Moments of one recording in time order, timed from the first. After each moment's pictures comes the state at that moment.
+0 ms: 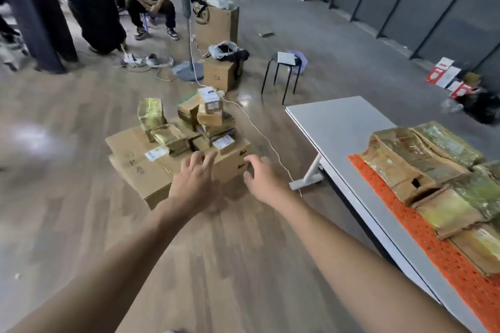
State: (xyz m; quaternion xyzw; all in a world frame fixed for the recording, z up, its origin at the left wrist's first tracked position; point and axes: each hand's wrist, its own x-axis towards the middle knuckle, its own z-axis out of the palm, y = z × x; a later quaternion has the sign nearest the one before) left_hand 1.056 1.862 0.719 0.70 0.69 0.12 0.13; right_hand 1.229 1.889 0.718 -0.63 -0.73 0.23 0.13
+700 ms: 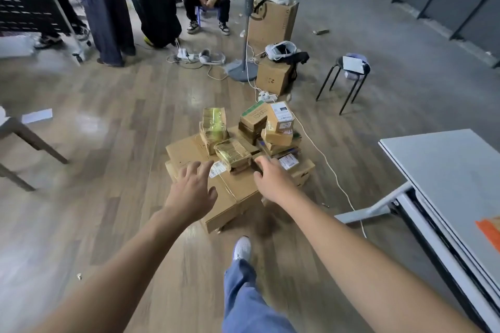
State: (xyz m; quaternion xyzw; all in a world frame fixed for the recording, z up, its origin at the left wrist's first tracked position) left_hand 0.782 1.998 0.688 0.64 0.75 0.10 0.16; right_hand 0.967 2.082 0.678 -0.60 -0.76 0.25 0.05
